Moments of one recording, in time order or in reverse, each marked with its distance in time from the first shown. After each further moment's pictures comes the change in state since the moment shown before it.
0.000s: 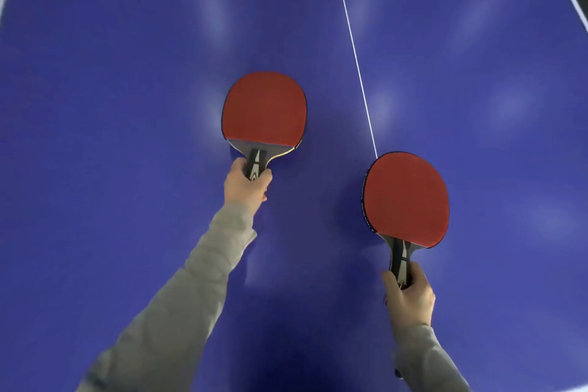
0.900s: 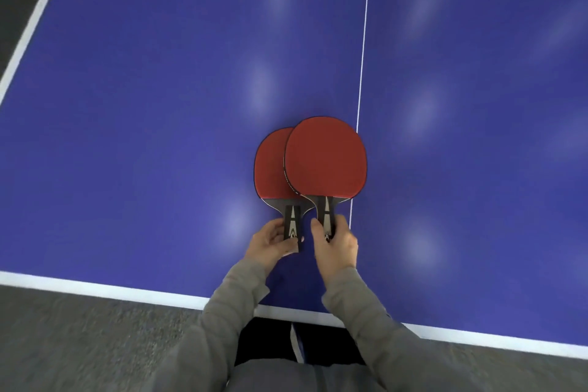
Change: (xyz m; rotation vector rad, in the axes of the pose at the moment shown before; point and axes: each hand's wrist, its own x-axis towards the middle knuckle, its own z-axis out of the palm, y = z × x) left_hand -0.278 -0.156 0.094 -0.319 -0.166 -0.284; right_hand -0.037 0.095 -0.040 -0.043 -0.445 -0.289
